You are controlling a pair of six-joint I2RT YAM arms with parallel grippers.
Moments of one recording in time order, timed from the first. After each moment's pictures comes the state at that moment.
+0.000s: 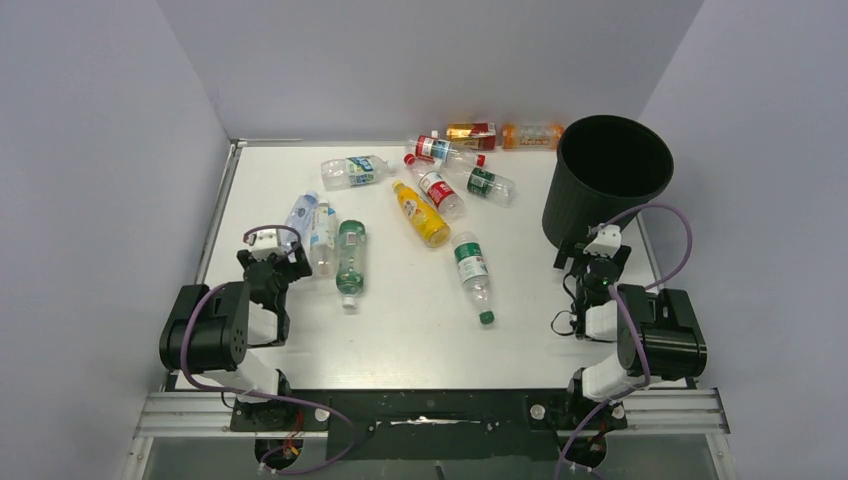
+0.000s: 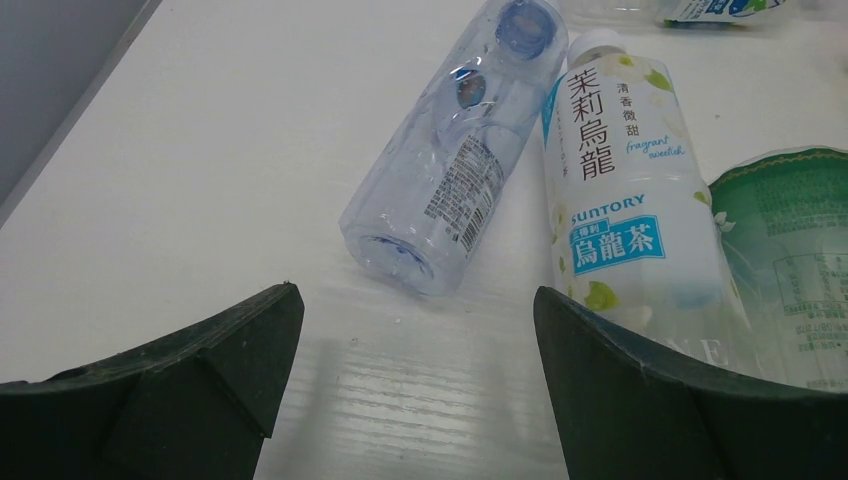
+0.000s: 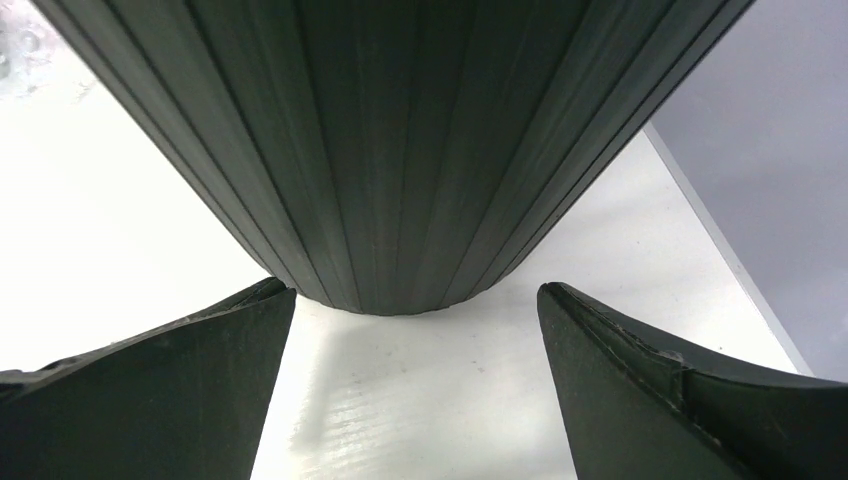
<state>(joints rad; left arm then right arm) 0.06 1.59 0.20 1.19 -0.08 -0.09 -0.12 1.53 0.21 1.12 0.17 -0.05</state>
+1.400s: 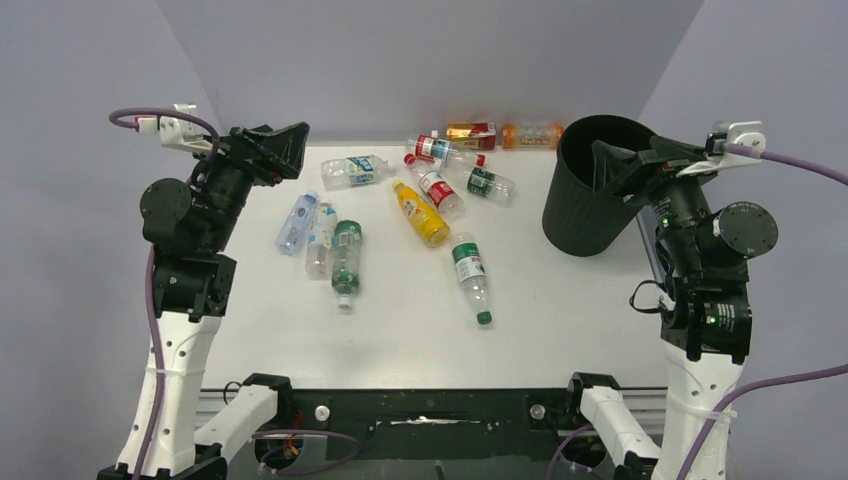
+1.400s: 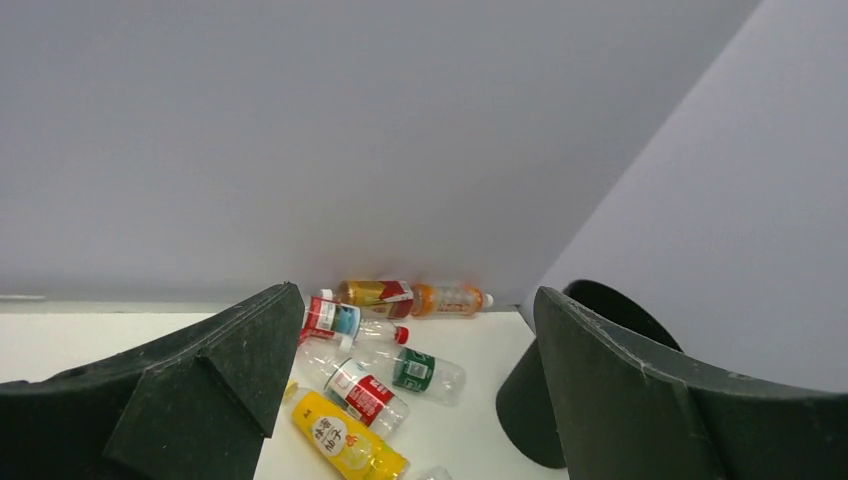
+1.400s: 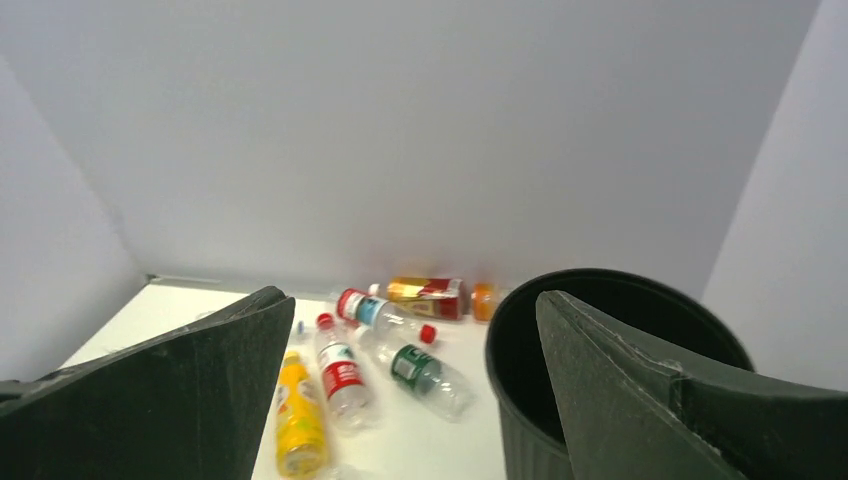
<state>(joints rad) -0.14 0.92 1.25 -0.04 0.12 -0.57 -0.08 0.83 1.40 -0.34 -0.25 0.16</state>
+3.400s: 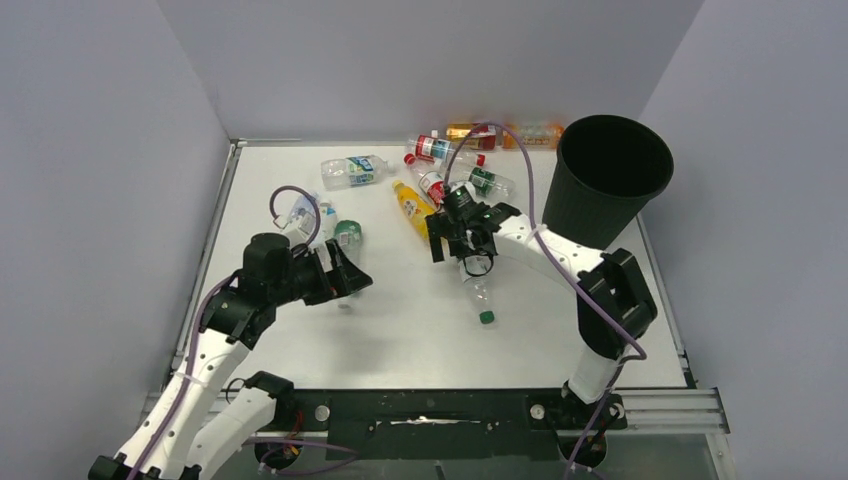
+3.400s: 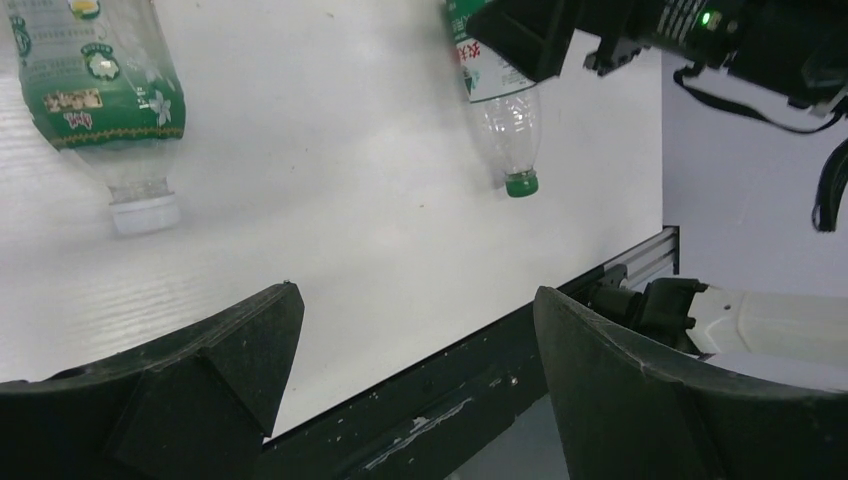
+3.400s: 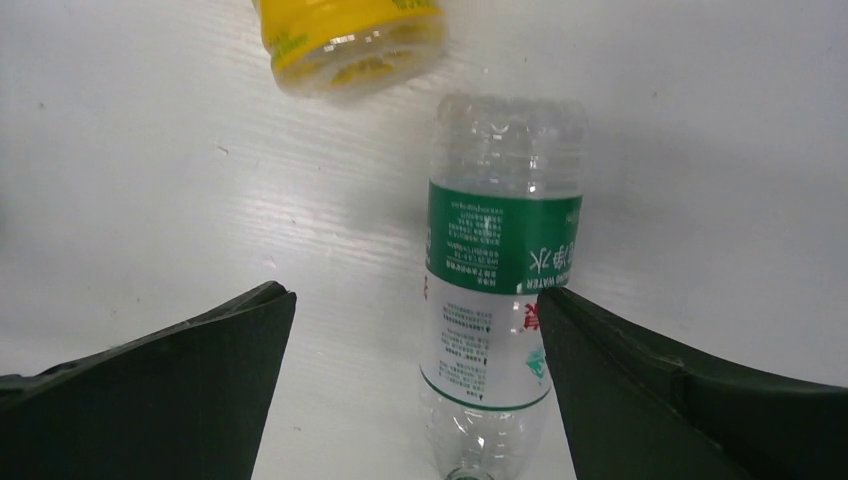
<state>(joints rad) -0.36 0.79 0.79 -0.61 0.33 -0.69 0.65 1.70 1.25 -0.57 0.18 0.36</state>
